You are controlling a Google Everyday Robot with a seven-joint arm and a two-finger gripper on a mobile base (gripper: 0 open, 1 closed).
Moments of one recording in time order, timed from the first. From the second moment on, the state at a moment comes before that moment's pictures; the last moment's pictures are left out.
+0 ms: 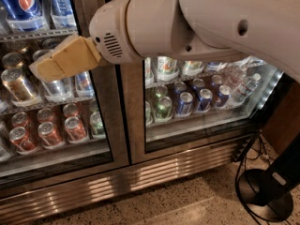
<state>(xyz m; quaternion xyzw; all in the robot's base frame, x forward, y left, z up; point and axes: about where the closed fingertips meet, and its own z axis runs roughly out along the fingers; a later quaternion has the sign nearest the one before) 0.462 0.137 1.046 -0.47 0.67 0.29 0.50</state>
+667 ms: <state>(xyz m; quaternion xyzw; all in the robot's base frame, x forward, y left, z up) 0.462 0.133 1.044 -0.47 0.66 0.29 0.50</state>
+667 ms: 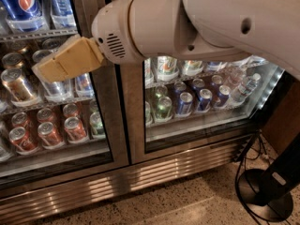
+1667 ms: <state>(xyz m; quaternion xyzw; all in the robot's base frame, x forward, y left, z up) 0.460 0.131 1.044 -0.48 0.66 0.30 0.50</state>
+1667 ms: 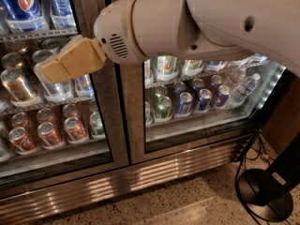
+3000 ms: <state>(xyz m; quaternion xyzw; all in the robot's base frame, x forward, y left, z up) 0.456 0.130 1.044 -0.50 0.64 0.30 0.49</state>
